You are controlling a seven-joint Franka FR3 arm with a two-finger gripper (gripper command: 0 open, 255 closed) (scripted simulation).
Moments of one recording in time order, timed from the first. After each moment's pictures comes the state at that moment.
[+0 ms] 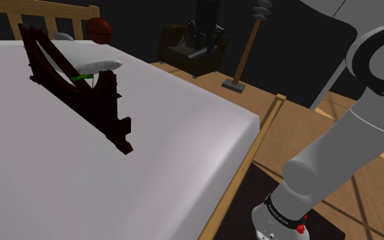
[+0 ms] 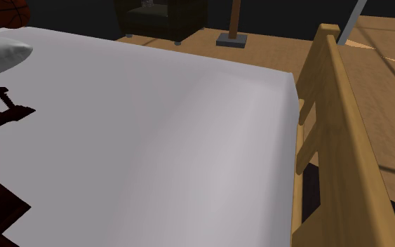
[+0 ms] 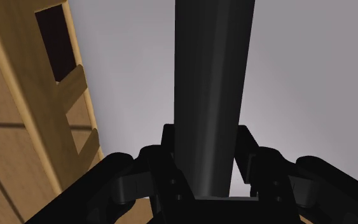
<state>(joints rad) -0.33 -0.07 0.53 -1.49 -0.19 1.41 1.52</state>
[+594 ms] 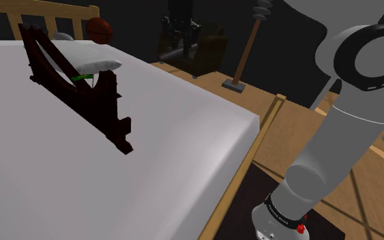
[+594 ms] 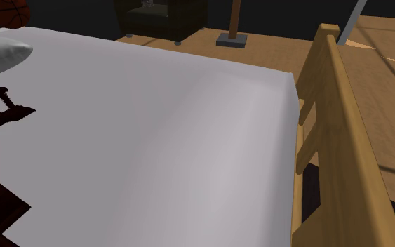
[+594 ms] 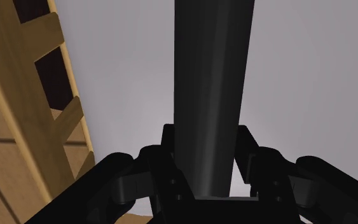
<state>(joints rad) -0.19 0.11 0.67 -1.30 -0.29 1.31 1.77</state>
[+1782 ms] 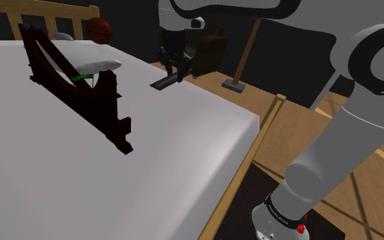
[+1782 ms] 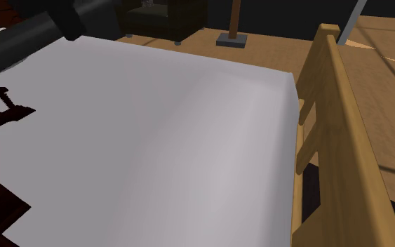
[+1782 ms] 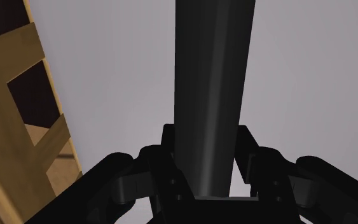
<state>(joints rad) -0.22 0.02 0.65 -1.64 -0.22 1.58 1.78</state>
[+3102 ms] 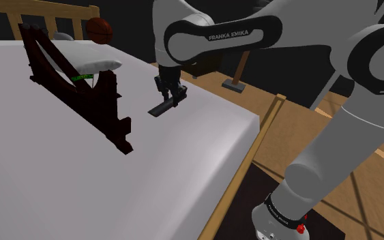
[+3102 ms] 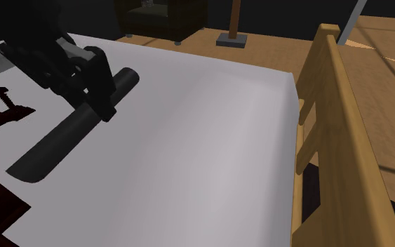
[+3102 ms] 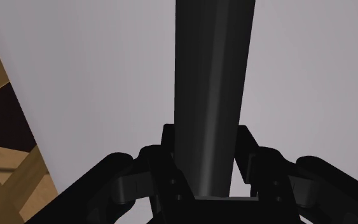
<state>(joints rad) -0.23 0.02 0.64 -1.91 -0.23 1.84 1.84</state>
